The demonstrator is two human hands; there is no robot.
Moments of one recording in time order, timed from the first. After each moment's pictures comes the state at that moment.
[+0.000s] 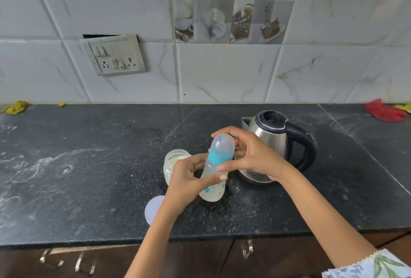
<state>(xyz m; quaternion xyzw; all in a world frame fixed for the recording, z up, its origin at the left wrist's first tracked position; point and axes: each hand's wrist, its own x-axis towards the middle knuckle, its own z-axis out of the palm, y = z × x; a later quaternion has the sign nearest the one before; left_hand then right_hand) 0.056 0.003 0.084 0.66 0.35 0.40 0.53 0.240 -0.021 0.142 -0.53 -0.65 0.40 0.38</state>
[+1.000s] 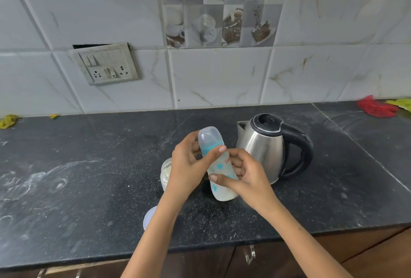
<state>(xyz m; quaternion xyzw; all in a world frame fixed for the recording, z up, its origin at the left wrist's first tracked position) 0.076 0.018 0.127 0.65 0.35 0.47 0.48 0.214 -0.049 0.102 -0.57 -0.53 0.35 0.52</state>
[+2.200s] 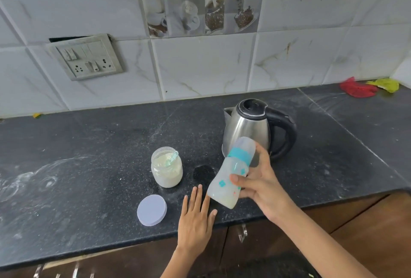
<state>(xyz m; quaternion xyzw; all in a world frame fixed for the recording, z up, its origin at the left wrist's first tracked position) 0.071 -0.035 -0.099 0.89 0.45 0.10 0.05 0.243 -0.092 0.089 -0.46 -0.27 0.55 0.64</state>
